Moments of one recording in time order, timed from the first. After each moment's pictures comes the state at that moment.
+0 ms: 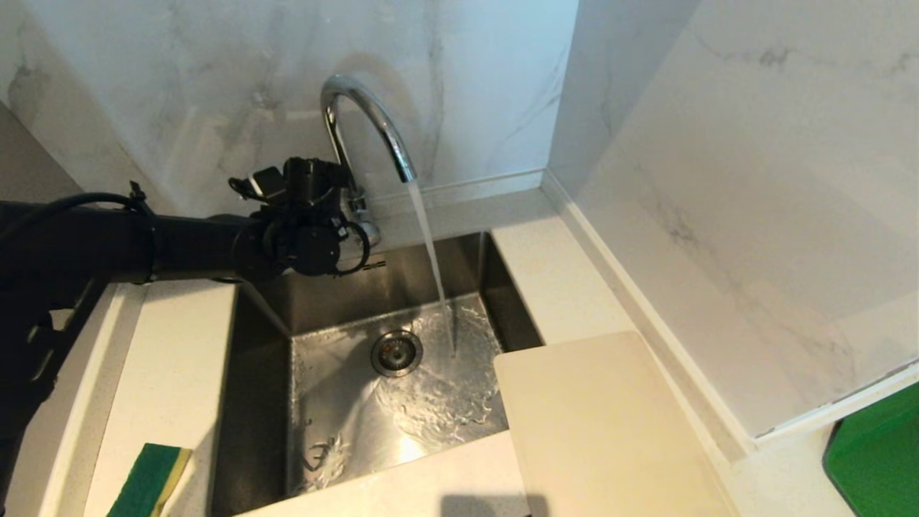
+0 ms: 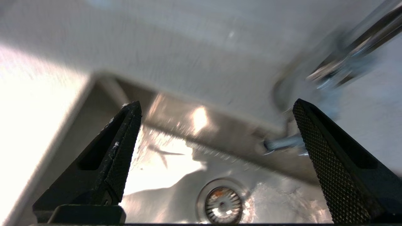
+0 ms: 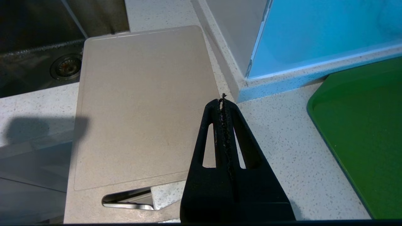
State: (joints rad) left arm -0.45 2.22 -1.86 -0.04 0.88 -0.58; right arm 0.00 0.00 0.00 -0.01 0.00 0.00
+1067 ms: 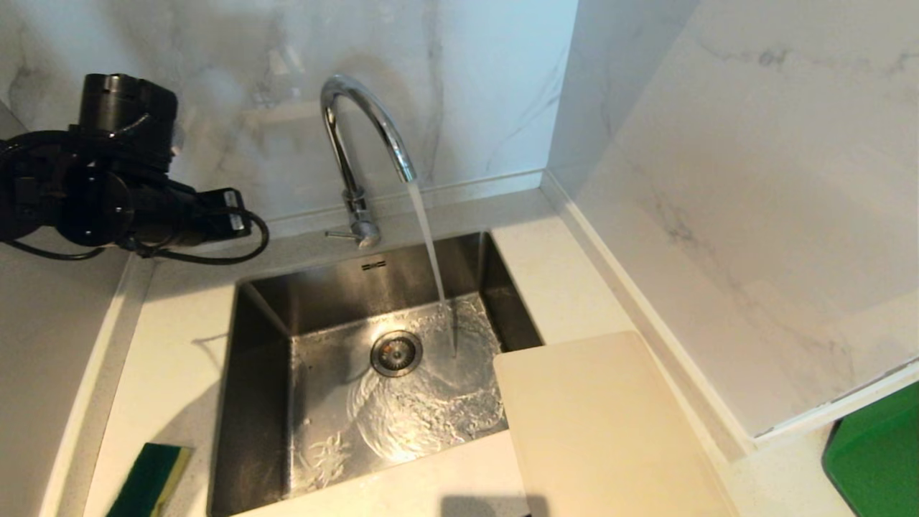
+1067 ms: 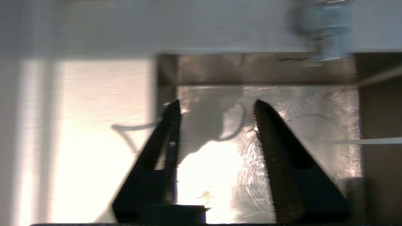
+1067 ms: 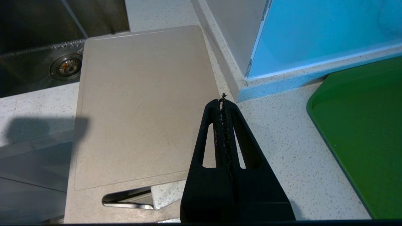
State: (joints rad) left arm -0.30 1.73 -1.51 0.22 0.46 -0.35; right arm 0.00 0.00 0.00 -0.01 0.00 0.00
